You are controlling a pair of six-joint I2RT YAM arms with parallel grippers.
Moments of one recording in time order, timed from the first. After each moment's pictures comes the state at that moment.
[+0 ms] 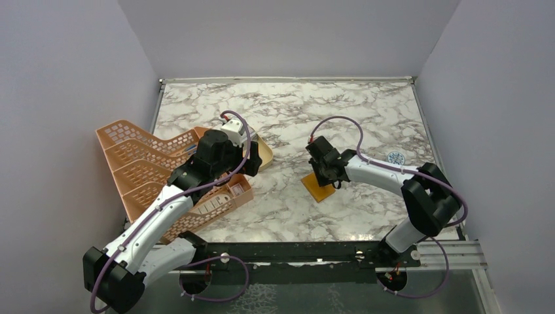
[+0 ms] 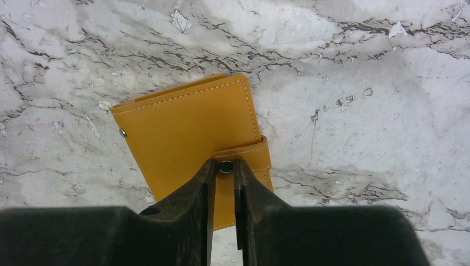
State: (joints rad) left arm -0.53 0.96 0.82 -0.40 0.04 -0.22; right arm 0.71 1.59 0.93 -0.47 0.23 0.31
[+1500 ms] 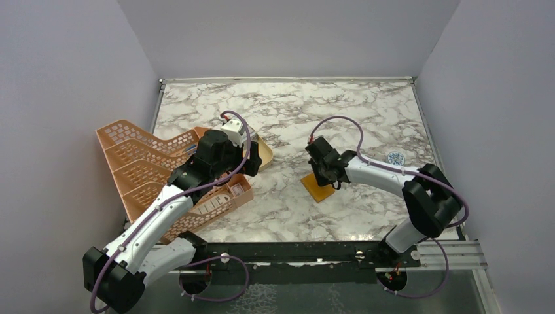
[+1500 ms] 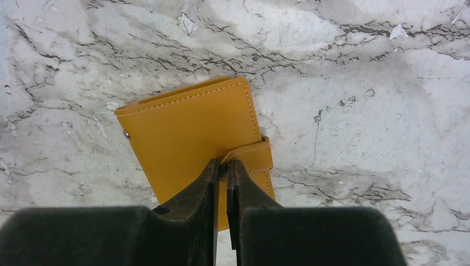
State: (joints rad) left arm -0.53 0.96 0.82 -0.40 0.04 -0.22; right arm 0.73 1.59 0.92 -0.46 0.23 0.32
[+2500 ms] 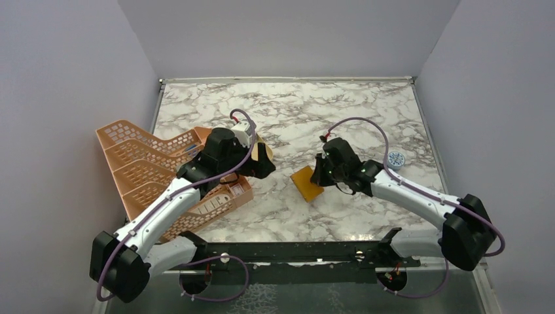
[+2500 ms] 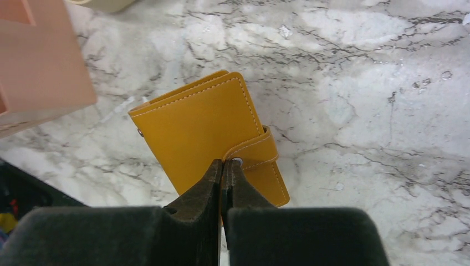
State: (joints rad) left arm -0.53 1.05 0.82 -0.36 0.25 -0.35; right arm 0.73 1.30 0.81 -0.36 0.05 0.53
